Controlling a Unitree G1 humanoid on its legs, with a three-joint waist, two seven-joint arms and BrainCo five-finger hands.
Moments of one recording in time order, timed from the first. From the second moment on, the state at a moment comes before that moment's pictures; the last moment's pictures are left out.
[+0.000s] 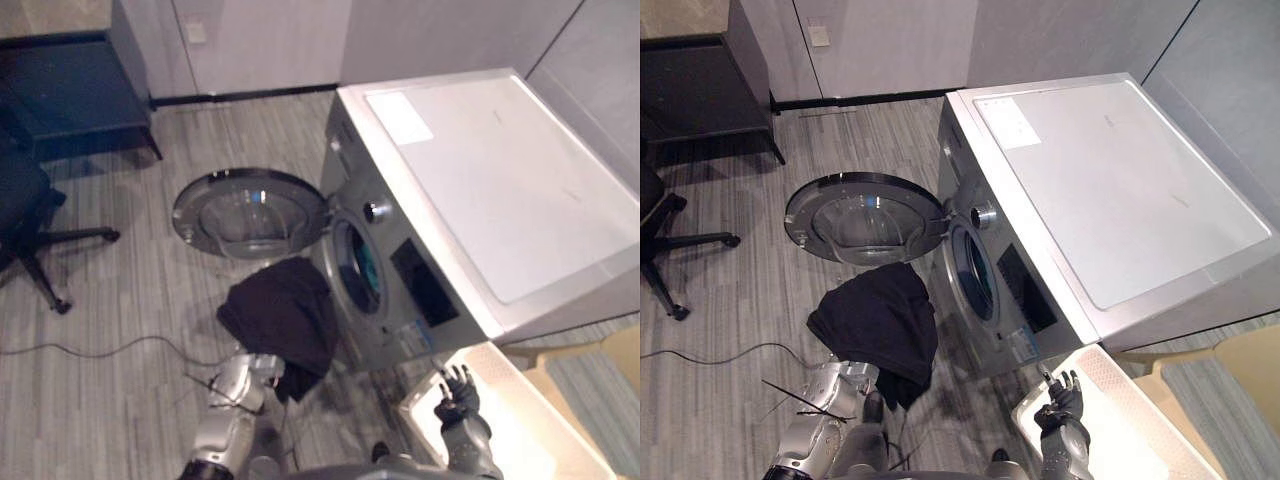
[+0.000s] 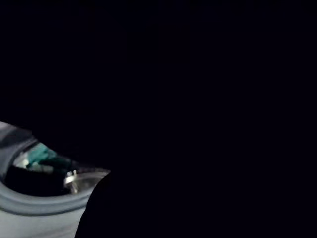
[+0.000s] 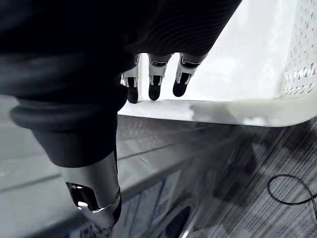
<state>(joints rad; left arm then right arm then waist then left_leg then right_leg) 0.13 0.14 -0.20 0.10 -0.44 -0.20 0.02 0.05 -0.01 -0.18 0.75 0.60 -0.19 -0.11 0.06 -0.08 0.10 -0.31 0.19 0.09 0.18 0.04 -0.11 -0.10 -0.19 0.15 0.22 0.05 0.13</state>
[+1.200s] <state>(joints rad) 0.22 0.06 -0.08 0.08 -0.42 -0.18 0.01 0.10 0.02 -0.26 0.65 0.60 -0.20 -0.13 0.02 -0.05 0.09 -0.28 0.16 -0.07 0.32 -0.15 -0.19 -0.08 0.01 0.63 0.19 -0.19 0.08</state>
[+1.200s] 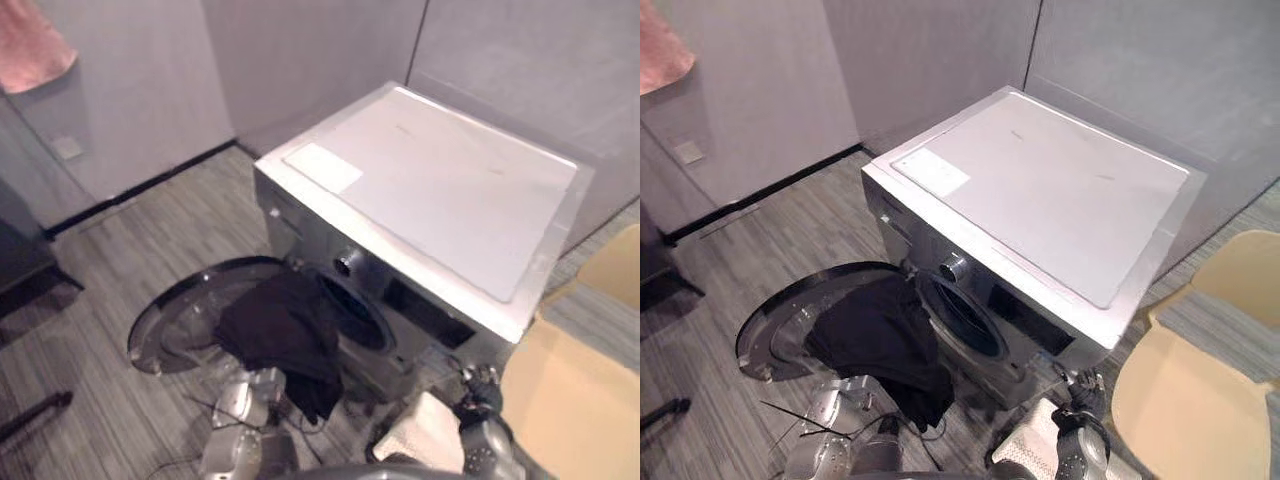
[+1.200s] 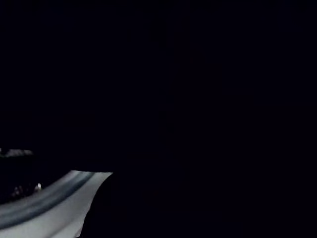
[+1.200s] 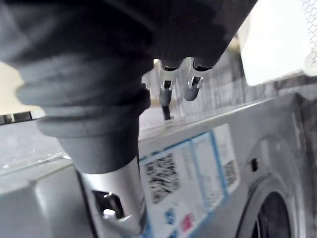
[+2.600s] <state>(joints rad) 0.13 0.04 -0.24 0.22 -0.40 -0.18 -0.02 0.19 -0.06 -0.19 0.64 0.61 -0.19 -0.06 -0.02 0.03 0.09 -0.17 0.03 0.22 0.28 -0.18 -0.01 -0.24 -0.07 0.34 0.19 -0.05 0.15</state>
